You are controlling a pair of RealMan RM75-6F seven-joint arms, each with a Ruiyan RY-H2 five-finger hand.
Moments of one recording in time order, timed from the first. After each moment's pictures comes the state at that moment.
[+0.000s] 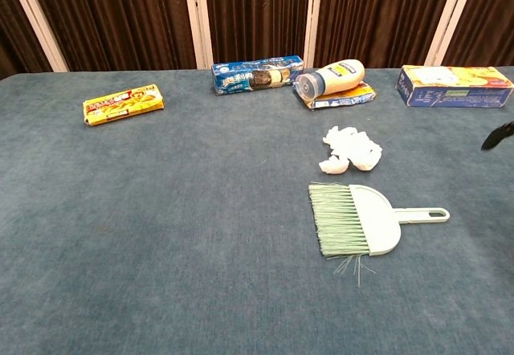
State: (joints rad) left arm -0.09 -1.14 -0.03 -1.62 1.51 1.50 0.13; right arm 0.32 -1.30 0.10 -1.63 -1.34 1.12 -0.38
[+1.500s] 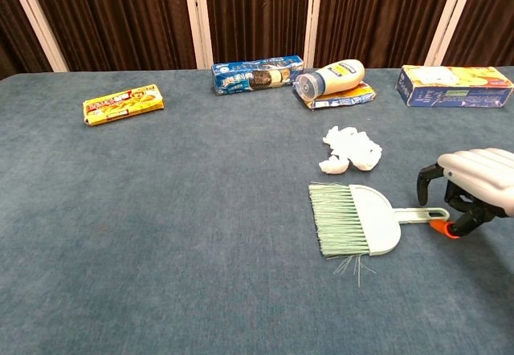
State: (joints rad) left arm -0.09 -1.13 -0.03 -1.62 1.51 1.49 0.11; right arm 0.45 -1.60 0.13 -1.45 -1.13 1.08 -0.54
